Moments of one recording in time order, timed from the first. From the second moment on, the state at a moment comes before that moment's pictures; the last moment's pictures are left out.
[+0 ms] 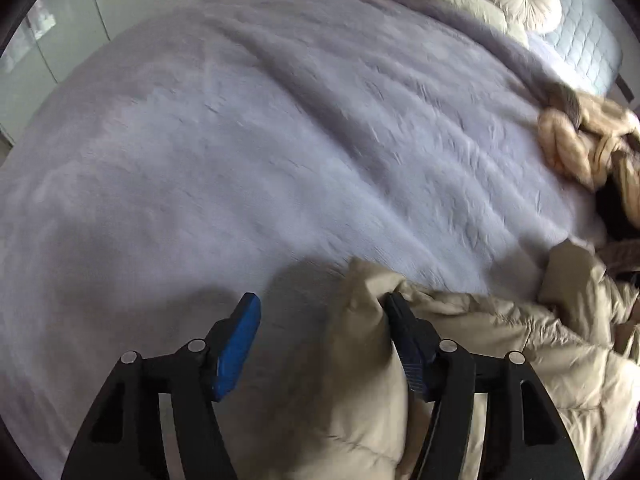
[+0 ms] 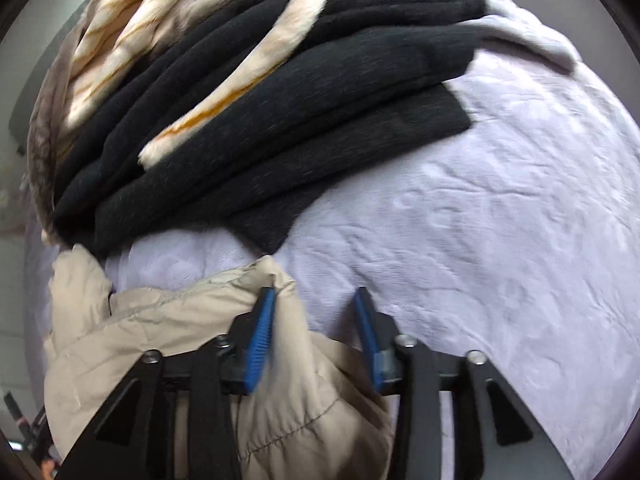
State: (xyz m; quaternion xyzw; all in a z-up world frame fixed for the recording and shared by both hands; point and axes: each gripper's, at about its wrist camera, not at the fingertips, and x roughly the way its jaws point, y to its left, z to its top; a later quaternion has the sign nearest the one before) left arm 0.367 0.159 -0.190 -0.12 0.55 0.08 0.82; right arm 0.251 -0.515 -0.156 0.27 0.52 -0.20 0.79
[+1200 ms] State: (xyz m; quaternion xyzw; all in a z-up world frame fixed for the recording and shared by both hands) left arm 0.142 0.158 -0.161 -0.18 0.61 -0.01 0.77; right arm 0.043 -0.429 -0.132 0.45 0.50 -0.04 0.74
